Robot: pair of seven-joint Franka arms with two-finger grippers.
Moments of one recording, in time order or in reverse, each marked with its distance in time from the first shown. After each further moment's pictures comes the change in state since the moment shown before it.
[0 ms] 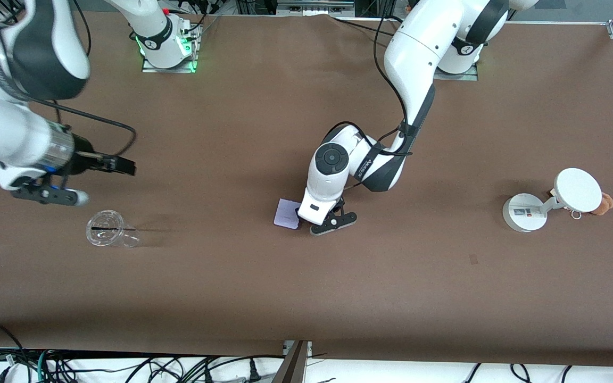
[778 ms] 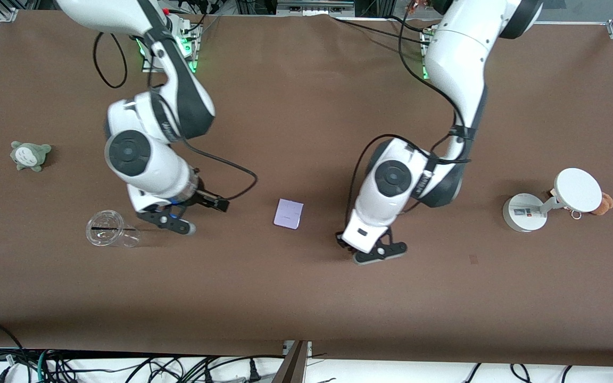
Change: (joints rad) left arm 0.193 -0.108 0.017 -0.007 0.000 -0.045 0.344; right arm 0.226 0.232 0.004 0.000 0.001 0.360 0.413
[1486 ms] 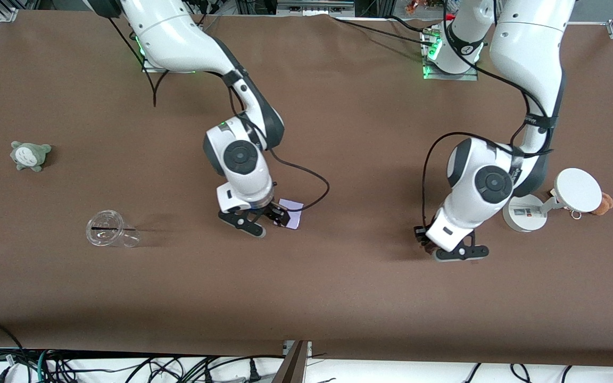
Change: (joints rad) left arm 0.228 -0.257 0.001 -0.492 0.000 0.173 0.392; right arm 0.179 0.282 -0.002 0.097 -0.107 0.307 0.321
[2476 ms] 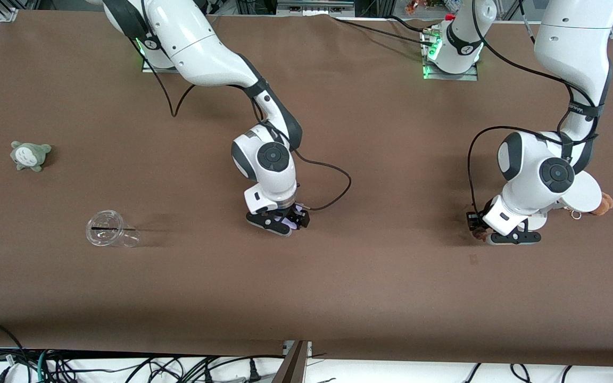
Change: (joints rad) left arm 0.197 -0.070 -0.006 -0.208 0.000 0.081 0.230; right arm 0.054 0.123 -0.002 0.079 -0.060 0.090 0.027
